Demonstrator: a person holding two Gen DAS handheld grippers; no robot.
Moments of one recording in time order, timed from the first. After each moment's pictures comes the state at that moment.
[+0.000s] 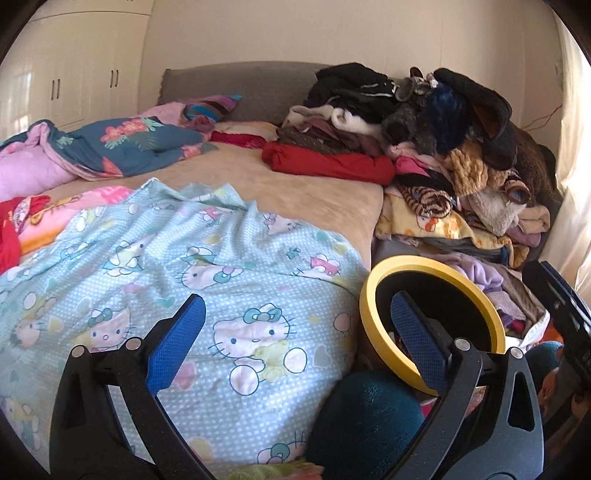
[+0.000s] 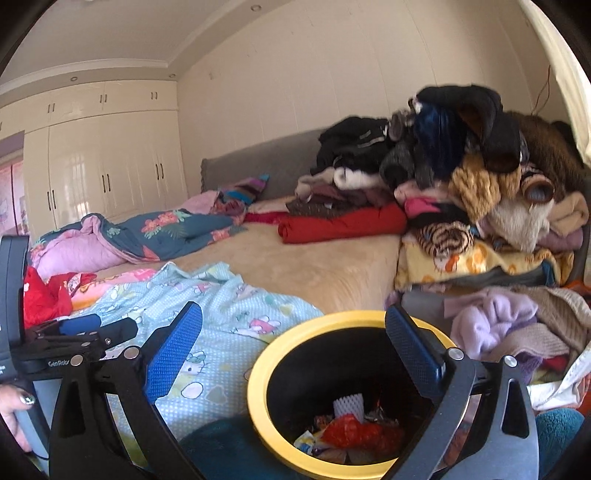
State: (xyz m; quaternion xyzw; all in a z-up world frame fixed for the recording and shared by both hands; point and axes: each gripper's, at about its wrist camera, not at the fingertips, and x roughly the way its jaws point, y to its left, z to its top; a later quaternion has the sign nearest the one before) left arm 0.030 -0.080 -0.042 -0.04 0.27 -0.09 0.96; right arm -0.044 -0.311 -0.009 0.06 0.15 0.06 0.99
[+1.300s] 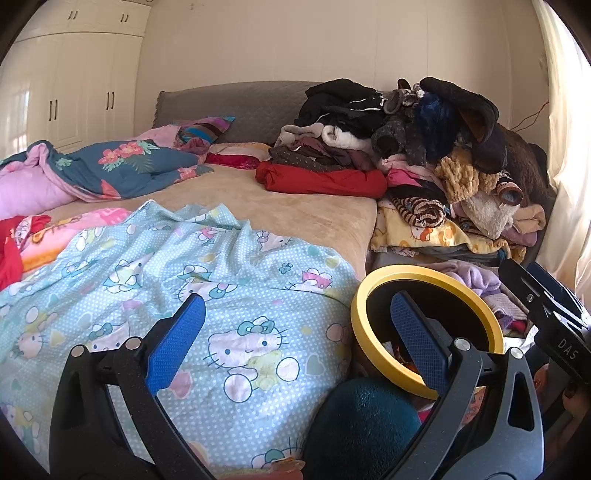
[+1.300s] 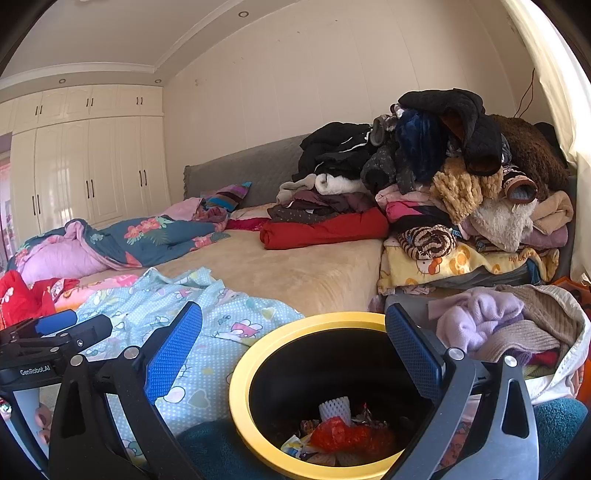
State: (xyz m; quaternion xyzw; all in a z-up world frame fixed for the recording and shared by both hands) left arm 0.015 -0.092 -0.041 -0.02 0.24 -0.11 0.97; right arm -0.045 -0.315 -0.022 0.06 0.14 0.02 0.99
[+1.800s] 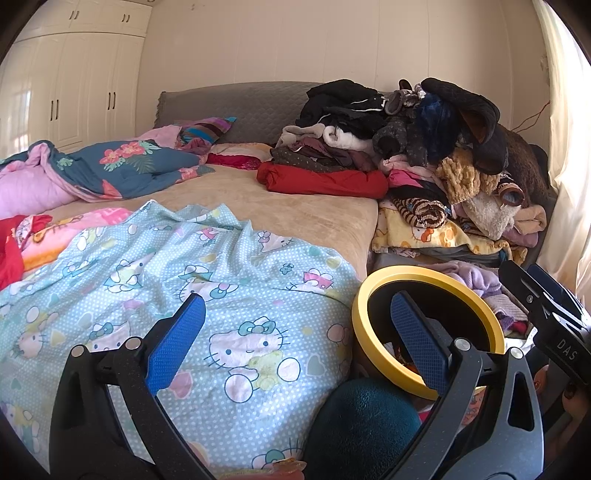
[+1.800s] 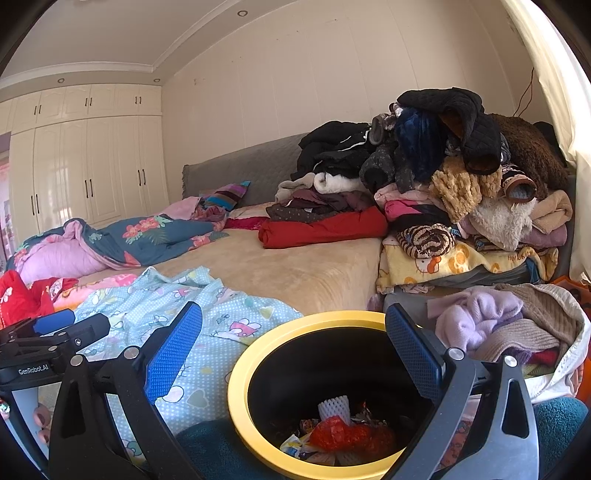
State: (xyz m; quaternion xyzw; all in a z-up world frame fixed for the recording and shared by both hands) left arm 0.015 -0.091 -0.041 -0.02 0.24 -0.11 0.96; right arm -0.044 -0.316 -0.021 0.06 0.14 0.02 0.99
